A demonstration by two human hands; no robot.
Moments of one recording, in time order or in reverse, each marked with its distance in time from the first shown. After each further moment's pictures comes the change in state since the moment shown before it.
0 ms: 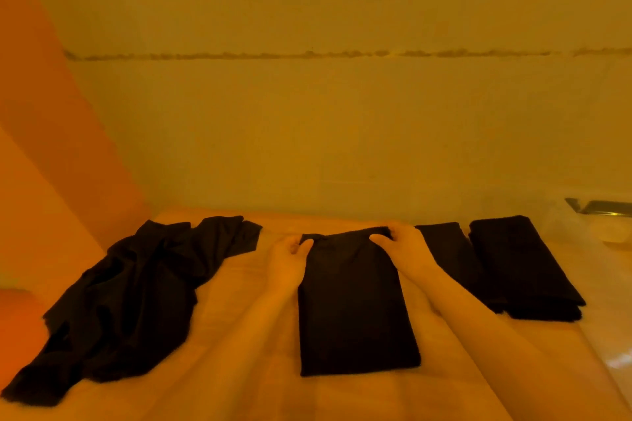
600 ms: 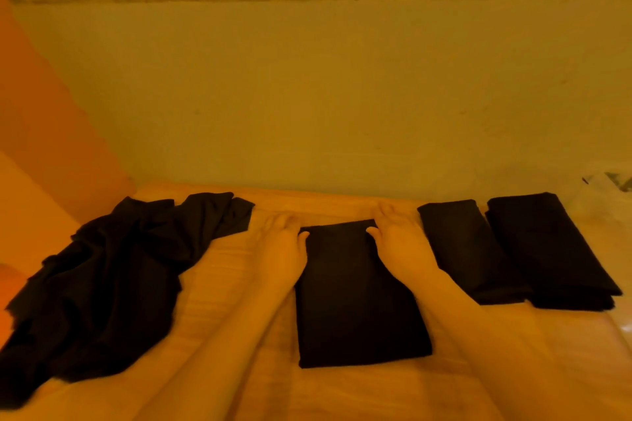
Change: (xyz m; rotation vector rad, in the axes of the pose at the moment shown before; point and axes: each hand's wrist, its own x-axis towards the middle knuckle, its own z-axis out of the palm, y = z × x) left_hand 0.023 -0.033 0.006 0.698 0.057 0.407; right_hand 0.017 0.032 0.041 -0.668 -0.046 -0.261
